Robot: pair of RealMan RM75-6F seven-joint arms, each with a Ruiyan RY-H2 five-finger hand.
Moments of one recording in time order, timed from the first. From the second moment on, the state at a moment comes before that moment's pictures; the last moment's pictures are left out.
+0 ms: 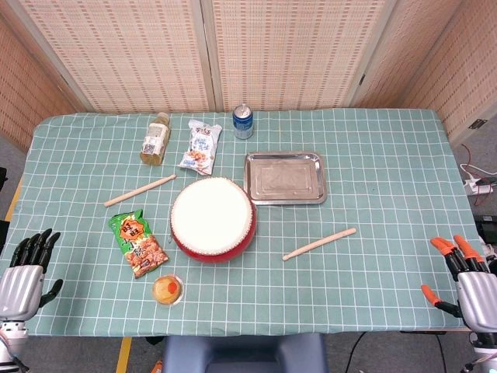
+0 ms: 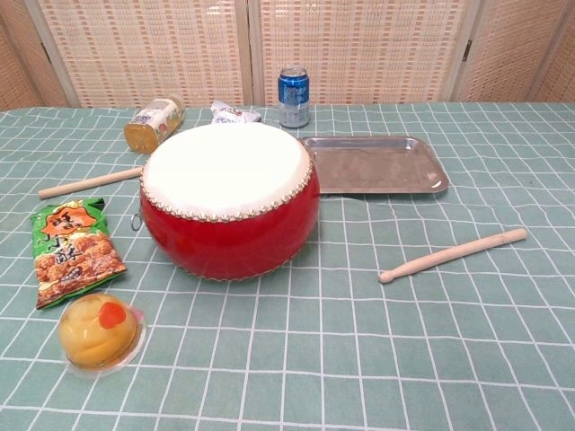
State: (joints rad) left arm -0.09 -1.19 -0.05 -1.60 1.47 1.49 0.13; right arm 0.00 -1.10 -0.03 -1.62 -1.57 1.58 0.10
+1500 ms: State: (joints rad) left arm -0.05 -1.18 -0.04 -1.58 1.44 1.48 0.07; right arm 0.57 -1.60 0.11 -1.27 -1.41 0.88 -0.24
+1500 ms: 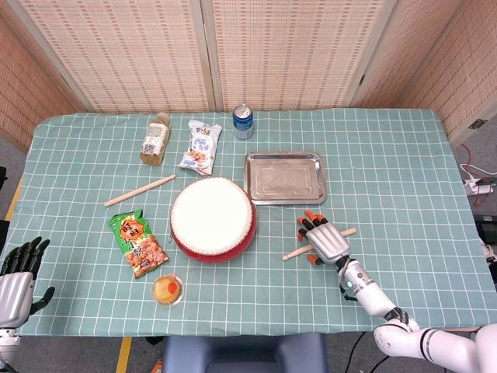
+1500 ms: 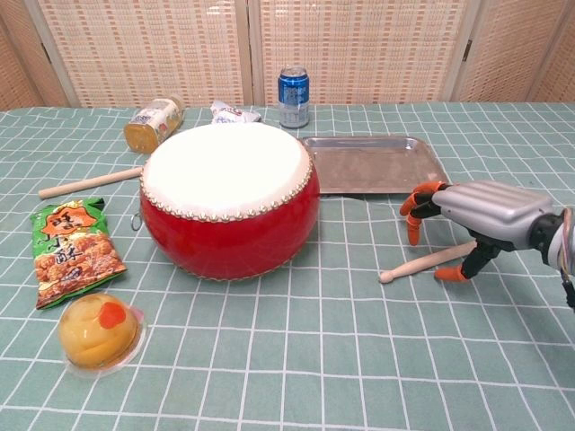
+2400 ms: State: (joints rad) left arm -0.05 -1.20 -0.03 -1.54 1.44 1.47 0.03; right arm 0.57 -1.59 0.11 -1.31 -1.39 0.94 -0.03
